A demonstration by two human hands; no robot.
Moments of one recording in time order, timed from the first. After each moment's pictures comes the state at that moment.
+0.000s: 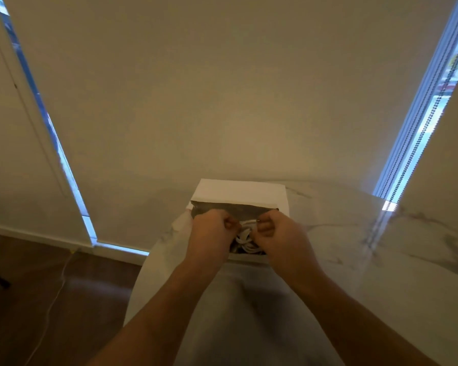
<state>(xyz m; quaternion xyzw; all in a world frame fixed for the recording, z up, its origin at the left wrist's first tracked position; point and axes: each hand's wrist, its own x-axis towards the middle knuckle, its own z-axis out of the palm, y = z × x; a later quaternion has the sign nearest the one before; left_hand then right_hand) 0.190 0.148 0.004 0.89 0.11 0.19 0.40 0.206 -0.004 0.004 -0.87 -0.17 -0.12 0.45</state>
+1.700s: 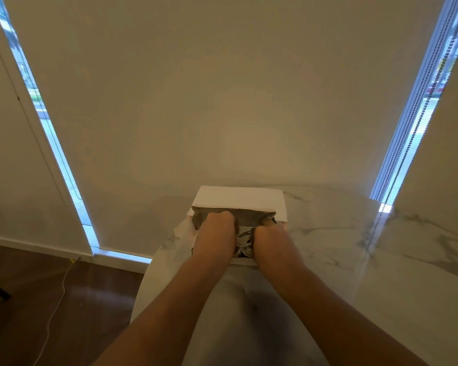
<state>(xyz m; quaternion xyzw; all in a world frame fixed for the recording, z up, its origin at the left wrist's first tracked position) 0.202 0.145 0.014 0.97 0.09 0.14 0.18 0.199 0.016 0.020 -0.97 -0.20 -0.10 0.12</state>
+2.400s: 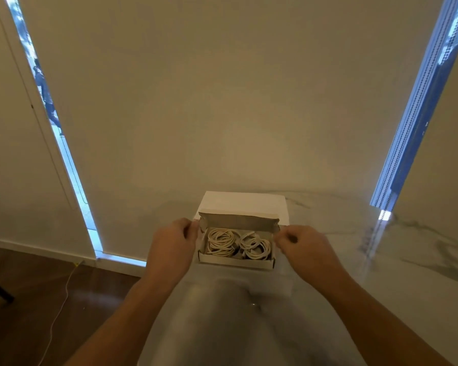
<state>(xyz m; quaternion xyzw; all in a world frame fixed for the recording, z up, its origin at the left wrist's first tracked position) 0.139 0.214 0.013 0.89 0.12 0.30 0.32 0.184 -0.036 0.033 -0.92 -0.15 -0.10 0.35</state>
